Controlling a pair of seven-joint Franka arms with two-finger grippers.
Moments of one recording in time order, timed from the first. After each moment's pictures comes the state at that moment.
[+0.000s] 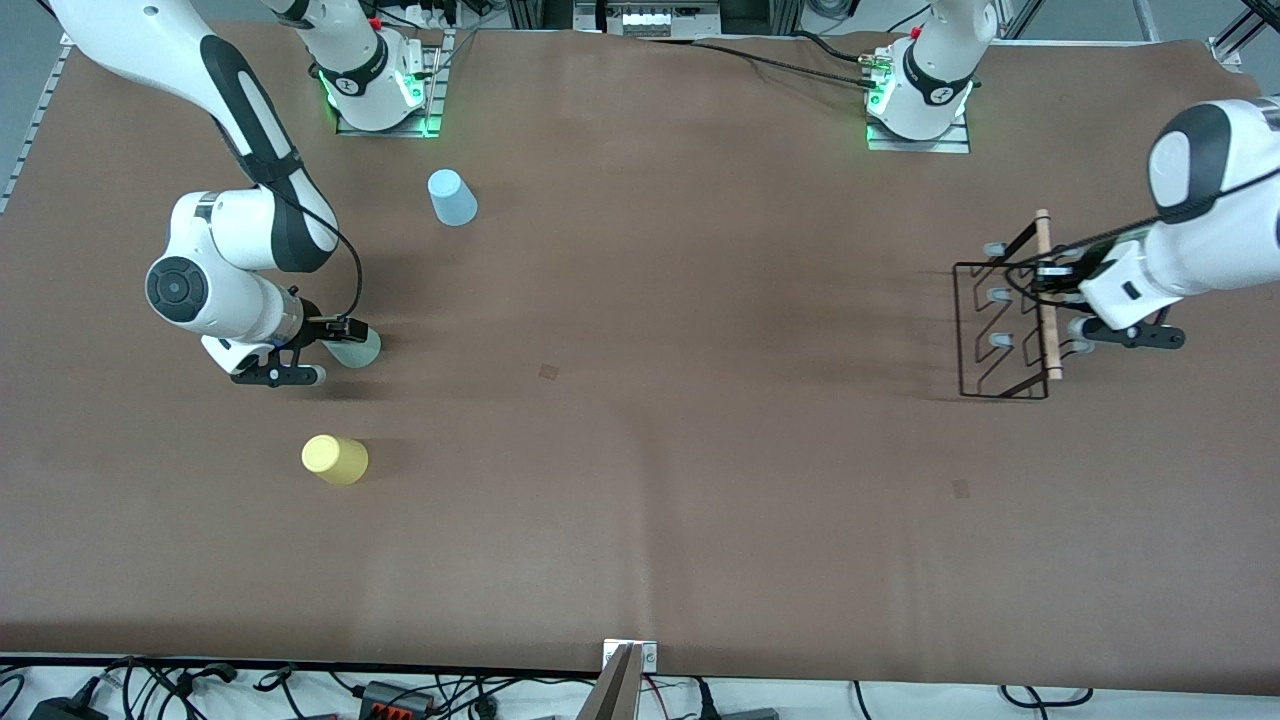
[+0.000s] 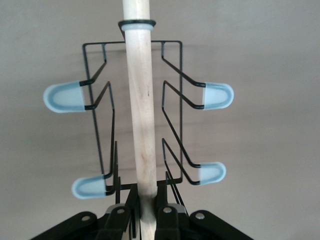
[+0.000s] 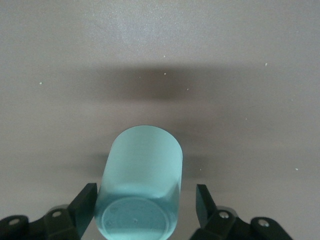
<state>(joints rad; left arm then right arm) 0.28 0.08 -0.25 -2.00 -0.01 1.80 0.10 0.05 0.35 0.00 -2.15 0.02 2.30 0.05</state>
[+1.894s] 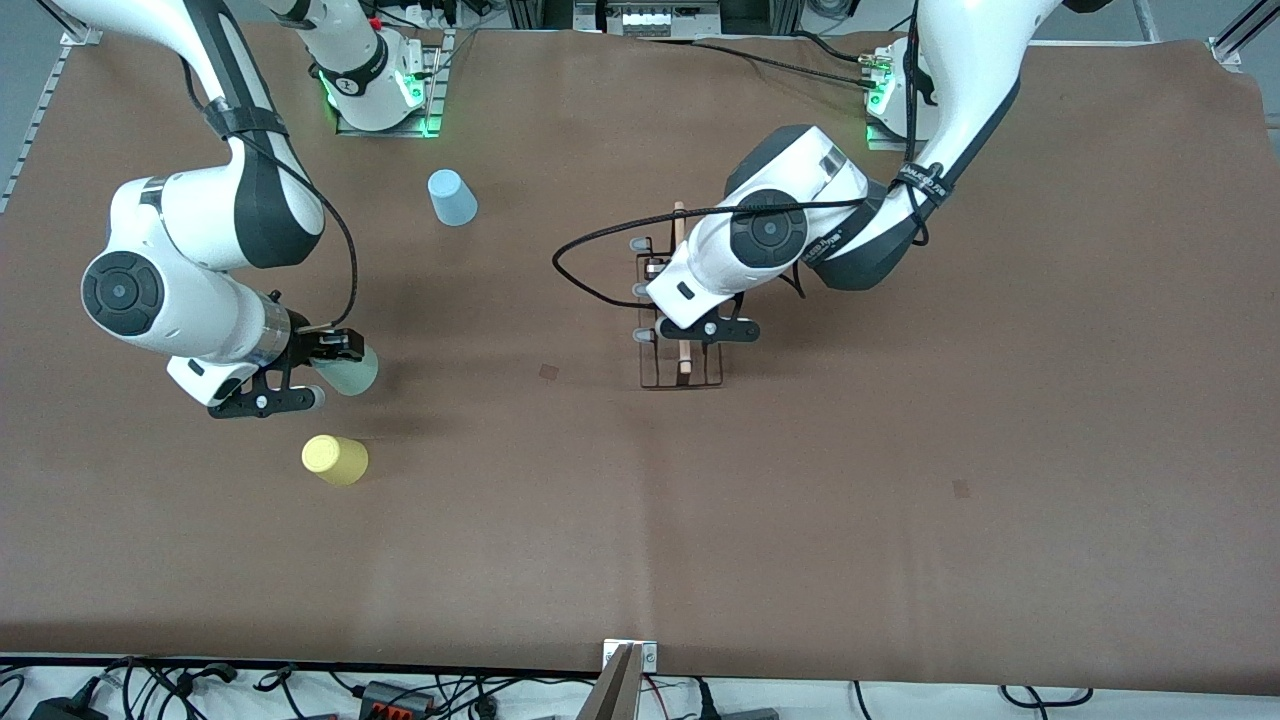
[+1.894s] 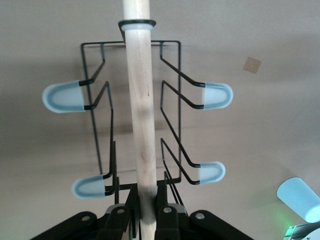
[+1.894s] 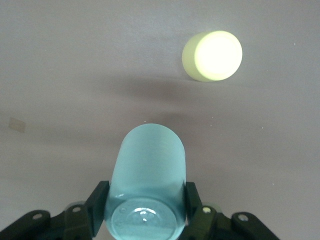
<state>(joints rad) -0.16 0.58 -0.63 -1.52 -0.04 1.91 -0.73 0.12 0.34 0.05 -1.73 0.02 1.93 0.04</state>
